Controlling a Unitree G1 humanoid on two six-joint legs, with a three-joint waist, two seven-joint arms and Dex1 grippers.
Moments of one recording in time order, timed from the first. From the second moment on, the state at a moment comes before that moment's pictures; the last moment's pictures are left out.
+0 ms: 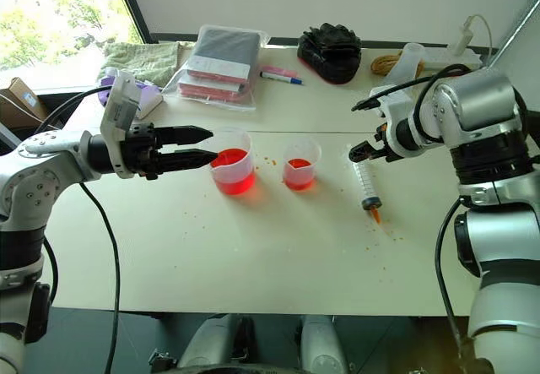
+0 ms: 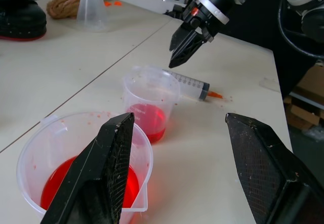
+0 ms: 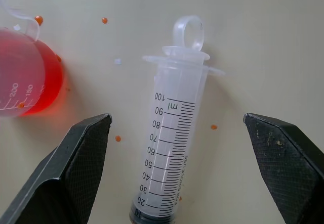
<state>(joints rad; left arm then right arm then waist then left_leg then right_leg) -0.60 0.77 0.10 -0.22 -0.80 0.86 -1.00 -1.18 -0.81 0.33 0.38 0.54 1.61 0.43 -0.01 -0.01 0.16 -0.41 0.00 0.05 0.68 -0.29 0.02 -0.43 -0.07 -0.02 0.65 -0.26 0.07</state>
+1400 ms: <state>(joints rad) -0.61 0.75 0.14 -0.25 -0.83 0.86 -0.91 -1.18 -0.57 0.18 0.61 0.28 1.58 0.37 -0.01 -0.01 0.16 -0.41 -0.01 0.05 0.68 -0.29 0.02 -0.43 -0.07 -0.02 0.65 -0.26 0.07</state>
